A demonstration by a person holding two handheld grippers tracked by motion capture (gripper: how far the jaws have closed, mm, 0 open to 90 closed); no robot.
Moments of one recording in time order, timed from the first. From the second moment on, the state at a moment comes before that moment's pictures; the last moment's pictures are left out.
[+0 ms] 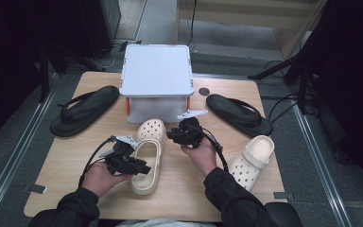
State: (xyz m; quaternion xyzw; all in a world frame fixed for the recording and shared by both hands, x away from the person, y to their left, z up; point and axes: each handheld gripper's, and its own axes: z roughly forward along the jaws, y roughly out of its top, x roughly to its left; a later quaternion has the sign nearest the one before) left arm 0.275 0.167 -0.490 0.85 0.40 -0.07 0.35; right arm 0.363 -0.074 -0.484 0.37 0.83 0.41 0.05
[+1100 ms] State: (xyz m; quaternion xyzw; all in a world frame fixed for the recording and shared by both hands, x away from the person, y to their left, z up) left arm 0.278 0.226 -0.458 0.80 0.46 0.02 0.38; right arm 0.321 -0.113 -0.462 0.30 0.85 0.42 0.04
